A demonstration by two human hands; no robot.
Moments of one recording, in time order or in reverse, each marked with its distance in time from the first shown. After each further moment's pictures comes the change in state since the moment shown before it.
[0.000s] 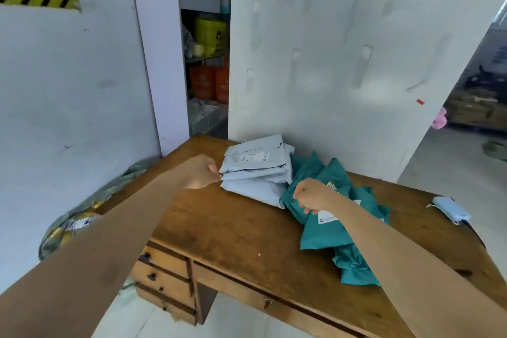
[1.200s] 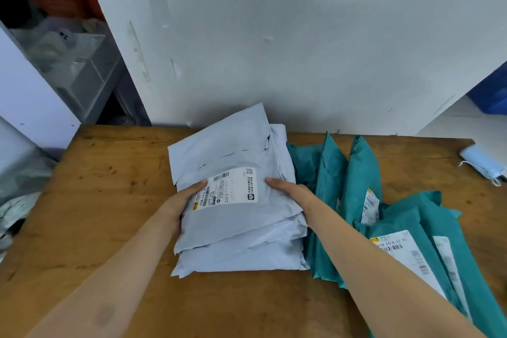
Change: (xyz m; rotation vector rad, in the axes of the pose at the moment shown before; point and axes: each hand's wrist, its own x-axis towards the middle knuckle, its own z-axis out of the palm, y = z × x) left_hand 0.426 -0.097 0.146 -1.235 -0.636 -0.624; right_hand 0.375 0.047 0.054 1.278 0.054 0.714
